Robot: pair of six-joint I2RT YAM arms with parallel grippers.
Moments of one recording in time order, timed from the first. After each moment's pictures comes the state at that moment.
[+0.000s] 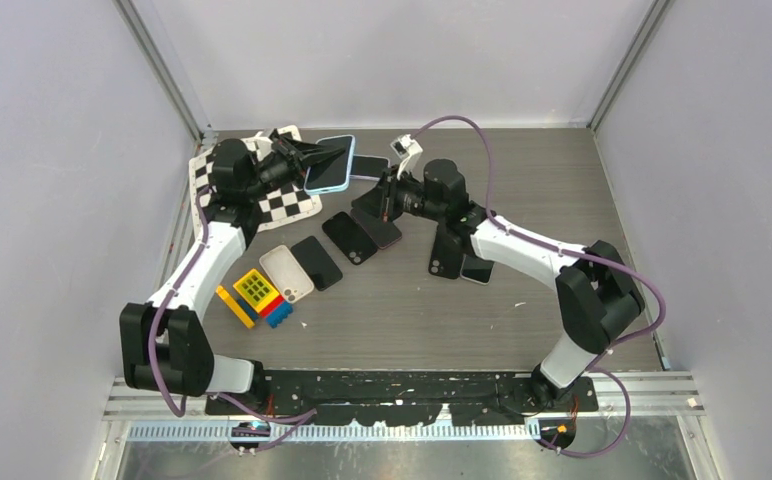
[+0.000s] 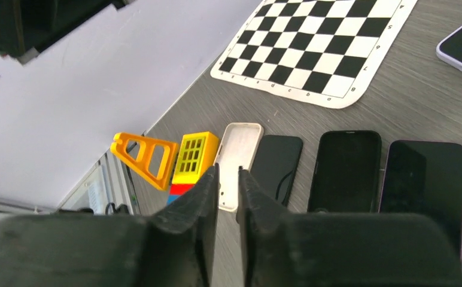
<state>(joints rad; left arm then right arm) -0.13 1.36 1.05 0.31 0.81 -1.86 0.68 1.65 1.14 0.37 -0.41 0.51</state>
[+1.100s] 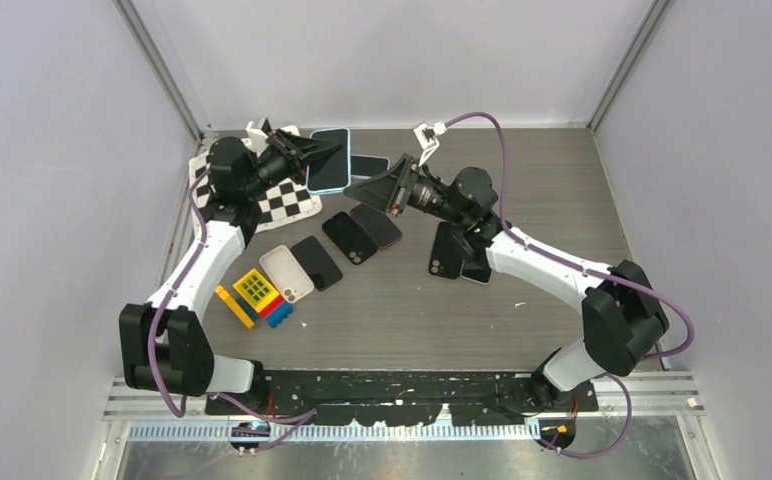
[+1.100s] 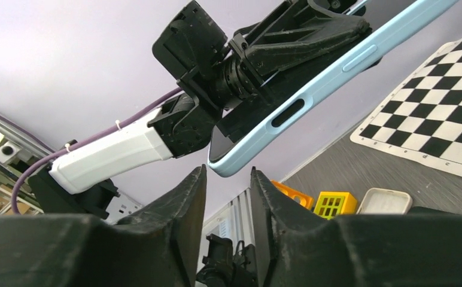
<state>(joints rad) -0.13 1.36 1.06 0.32 0.73 -1.68 0.69 1.51 1.05 0.77 -0.53 0.93</state>
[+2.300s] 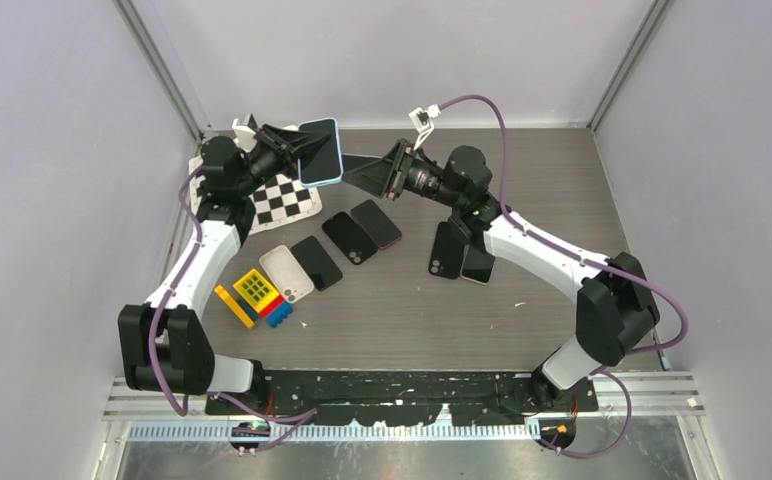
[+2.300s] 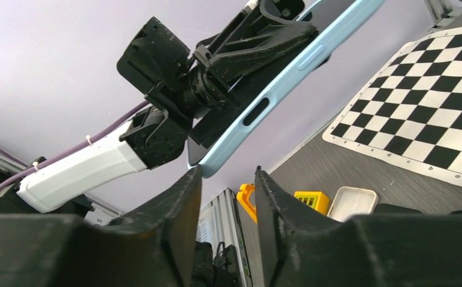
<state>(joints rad) -0.09 1.36 1.06 0.36 0.67 -1.69 0.67 1.57 1.19 0.60 -0.54 0.87</state>
